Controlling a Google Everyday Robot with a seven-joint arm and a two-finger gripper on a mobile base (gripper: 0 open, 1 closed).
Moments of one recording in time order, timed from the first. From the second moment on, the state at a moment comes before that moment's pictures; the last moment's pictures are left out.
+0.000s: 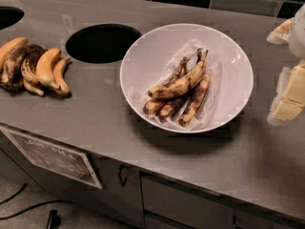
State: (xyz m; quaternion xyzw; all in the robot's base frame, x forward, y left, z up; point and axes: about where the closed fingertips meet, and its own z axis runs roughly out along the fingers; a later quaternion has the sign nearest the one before) arm 0.438 -0.217 0.976 -0.60 0.78 -0.03 0.16
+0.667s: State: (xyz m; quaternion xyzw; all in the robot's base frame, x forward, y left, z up) arm 0.442 -0.198 0.979 -0.62 0.76 -0.03 0.16
